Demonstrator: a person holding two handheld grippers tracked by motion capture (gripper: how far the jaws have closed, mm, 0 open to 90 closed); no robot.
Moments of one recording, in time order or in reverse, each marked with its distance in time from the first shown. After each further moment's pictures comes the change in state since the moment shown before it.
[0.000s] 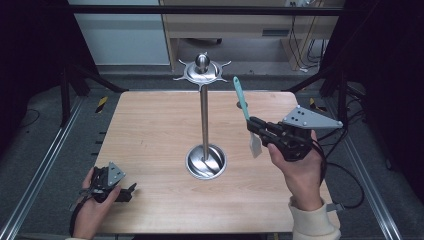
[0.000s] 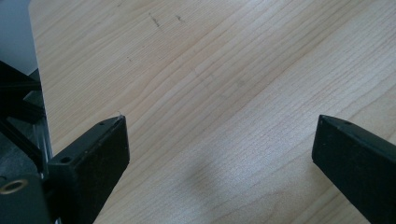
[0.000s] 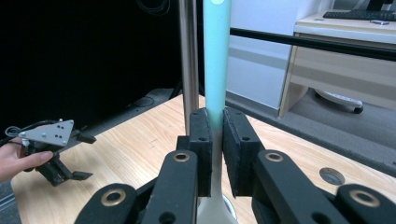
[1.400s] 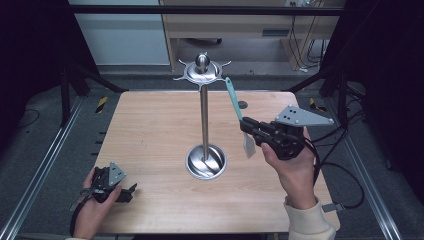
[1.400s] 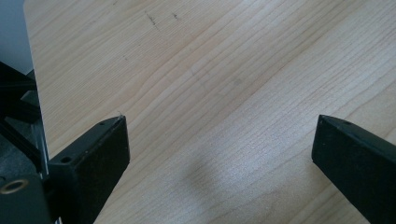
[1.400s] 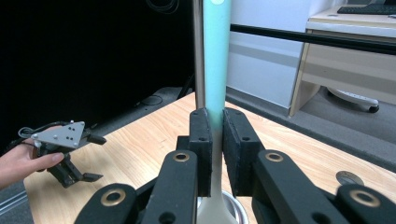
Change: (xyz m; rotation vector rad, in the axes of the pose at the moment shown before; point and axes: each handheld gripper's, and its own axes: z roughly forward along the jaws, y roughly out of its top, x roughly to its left) left arm -0.001 0.000 0.001 0.008 -0.006 0.006; right arm 0.005 0.001 0.012 0.012 0.038 0.014
